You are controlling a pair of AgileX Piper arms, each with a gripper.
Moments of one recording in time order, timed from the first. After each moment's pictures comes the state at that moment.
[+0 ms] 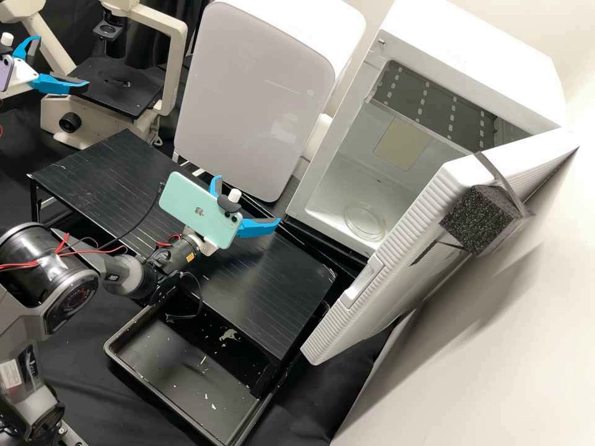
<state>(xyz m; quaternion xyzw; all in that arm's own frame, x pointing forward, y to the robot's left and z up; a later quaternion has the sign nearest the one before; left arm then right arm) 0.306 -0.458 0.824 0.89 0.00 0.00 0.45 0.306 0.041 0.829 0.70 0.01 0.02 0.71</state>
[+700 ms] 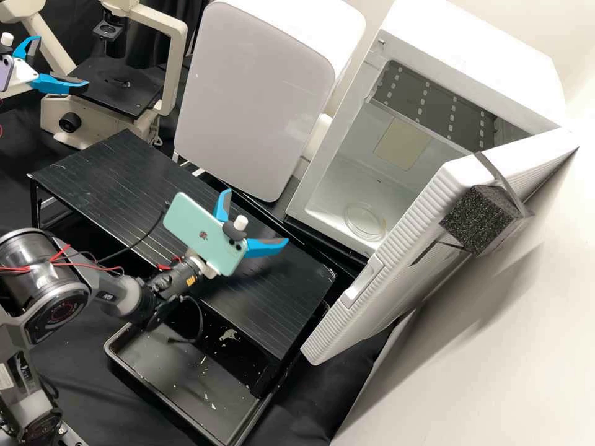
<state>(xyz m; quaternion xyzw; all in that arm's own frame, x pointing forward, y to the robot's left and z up) 0.306 -0.458 0.824 0.89 0.00 0.00 0.45 0.273 0.006 0.853 0.73 -0.02 0.05 0.68</state>
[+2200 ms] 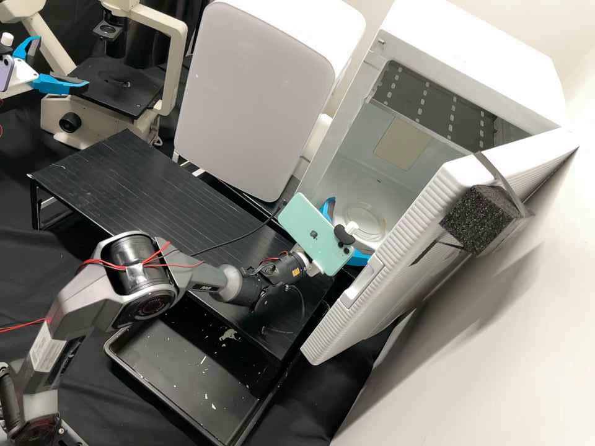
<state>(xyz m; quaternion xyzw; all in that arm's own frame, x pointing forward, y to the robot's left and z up) 0.306 -0.458 0.824 0.89 0.00 0.00 0.45 0.409 -0.056 0.962 0.73 -0.11 0.05 0.67</state>
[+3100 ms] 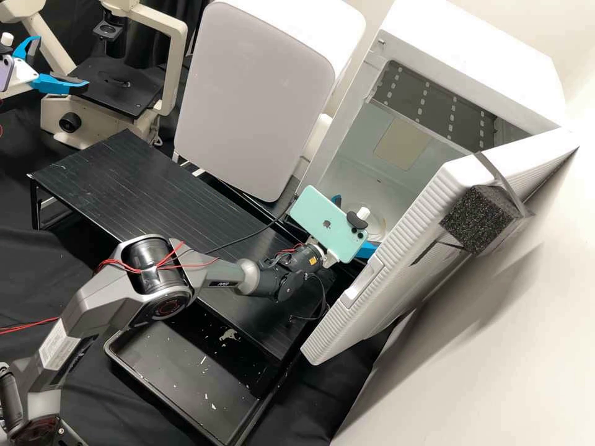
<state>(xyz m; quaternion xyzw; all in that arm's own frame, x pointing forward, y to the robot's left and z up) 0.306 -0.458 0.824 0.89 0.00 0.00 0.45 0.439 -0.058 0.974 0.70 -0.08 0.01 0.71</state>
